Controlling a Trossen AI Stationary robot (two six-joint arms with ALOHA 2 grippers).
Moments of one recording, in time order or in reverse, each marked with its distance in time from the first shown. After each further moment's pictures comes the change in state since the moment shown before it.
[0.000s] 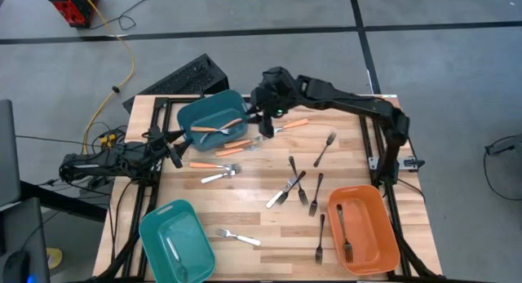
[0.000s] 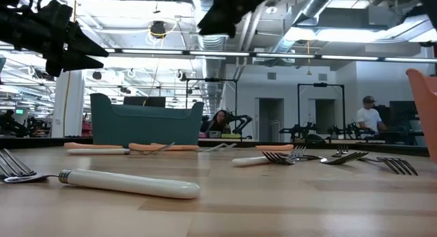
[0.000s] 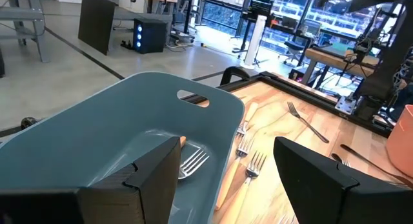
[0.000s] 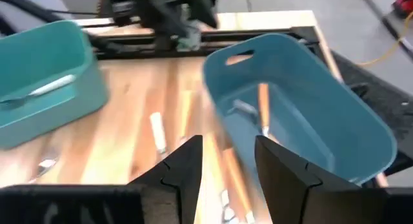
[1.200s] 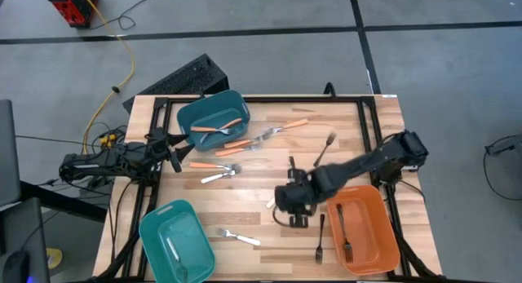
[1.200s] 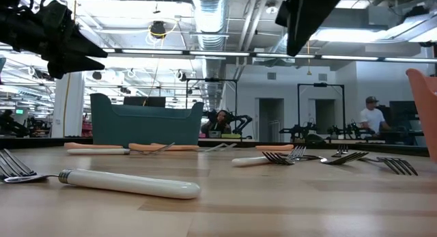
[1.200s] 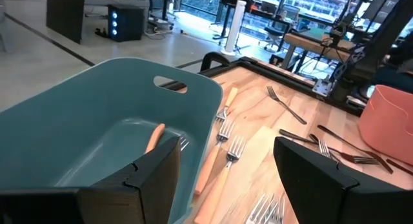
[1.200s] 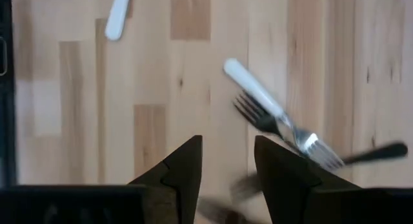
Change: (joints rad) left arm 0.000 0.000 0.000 -0.026 0.108 -0.004; right arm 0.676 -0.085 -0.365 -0.287 0.410 0.500
